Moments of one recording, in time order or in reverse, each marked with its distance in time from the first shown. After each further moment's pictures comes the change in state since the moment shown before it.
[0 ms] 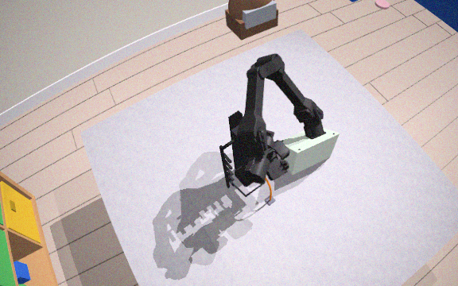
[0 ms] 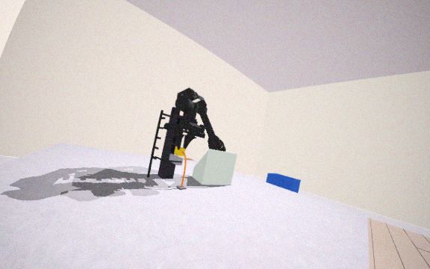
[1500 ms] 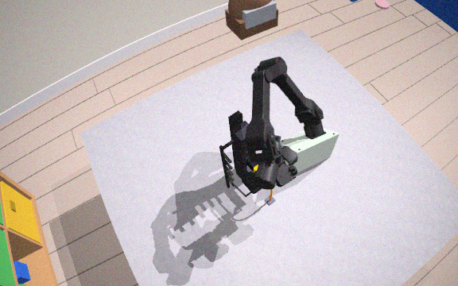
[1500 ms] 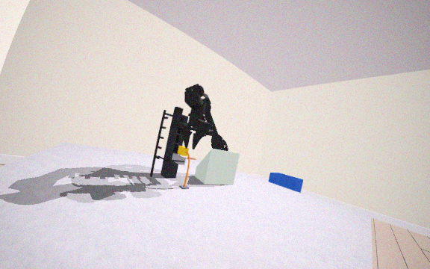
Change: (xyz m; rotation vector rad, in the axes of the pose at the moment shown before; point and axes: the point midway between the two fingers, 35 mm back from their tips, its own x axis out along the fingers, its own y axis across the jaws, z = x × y) arm -0.015 0.000 0.038 -0.001 -0.059 -0.005
